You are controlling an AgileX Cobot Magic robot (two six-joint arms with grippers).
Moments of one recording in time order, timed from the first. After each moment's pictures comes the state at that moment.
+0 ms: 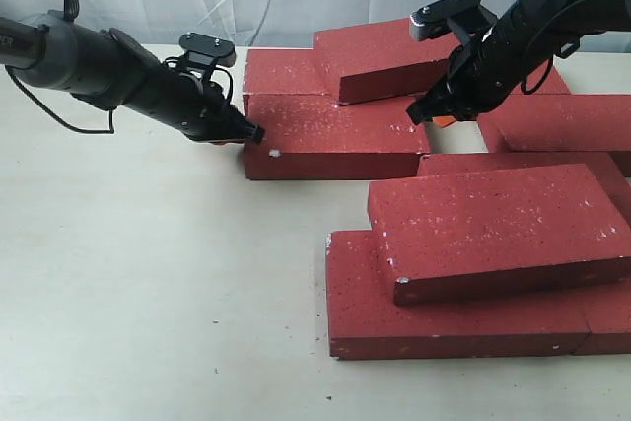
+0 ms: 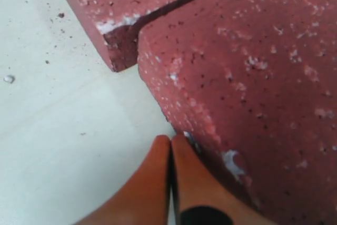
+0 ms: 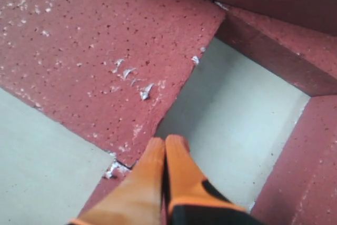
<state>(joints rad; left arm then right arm) -0.29 2.20 -1.38 -0.99 0.35 1.06 0.23 1.97 -1.36 0.24 0.63 -0.52</state>
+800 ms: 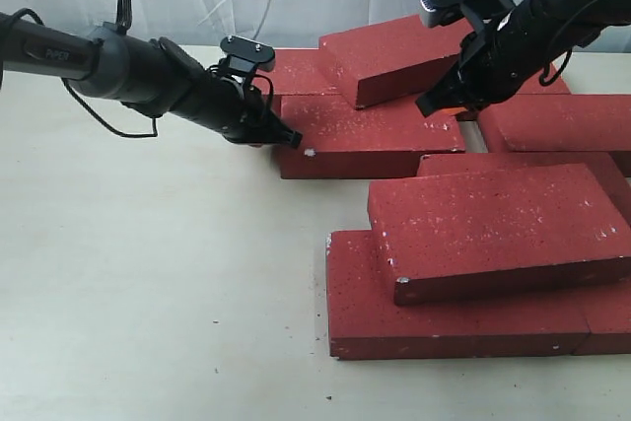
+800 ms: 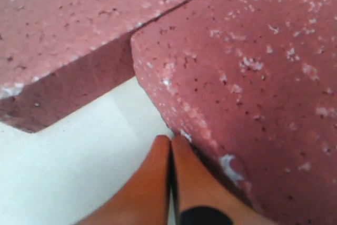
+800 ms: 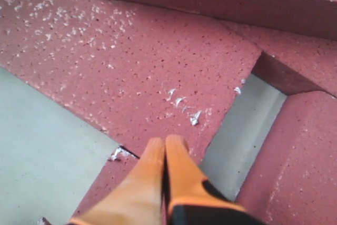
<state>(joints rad) -0.39 2.27 -1.47 -1.02 0.31 1.06 0.23 1.87 -1.30 0.22 0.60 -0.52</state>
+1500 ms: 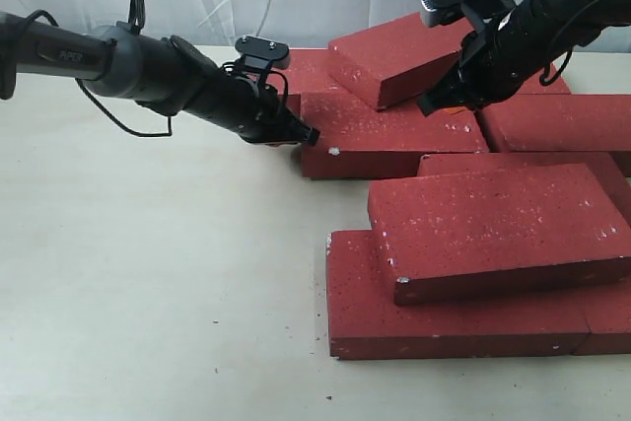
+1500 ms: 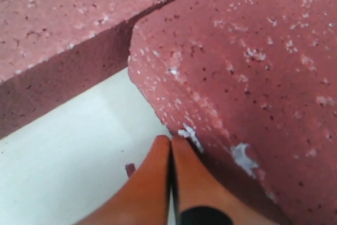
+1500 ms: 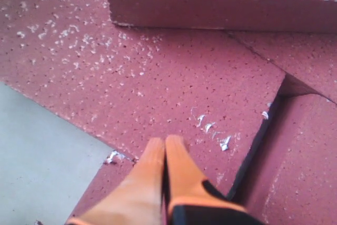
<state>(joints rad) -0.42 2.28 -1.50 -1.07 0.35 1.06 0.23 1.87 -1.30 0.22 0.59 -0.52</state>
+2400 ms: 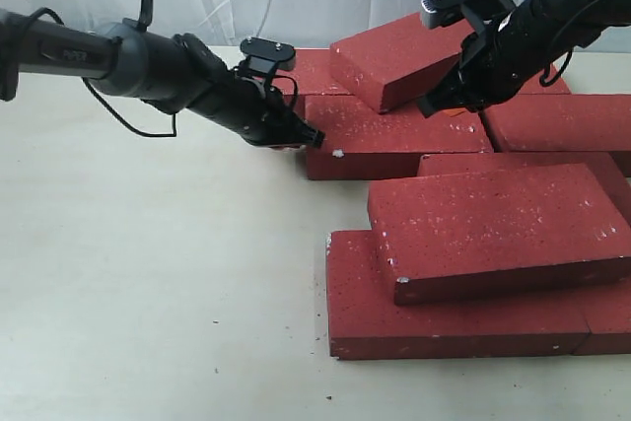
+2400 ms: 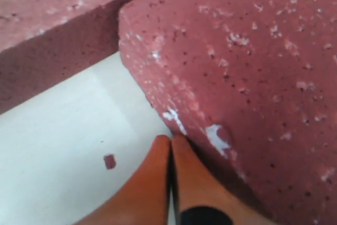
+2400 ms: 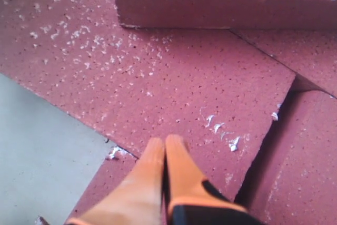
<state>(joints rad) -0.44 2.27 -1.50 -0.91 0.34 0.87 0.23 1.87 -1.30 0.22 0.60 -0.52</state>
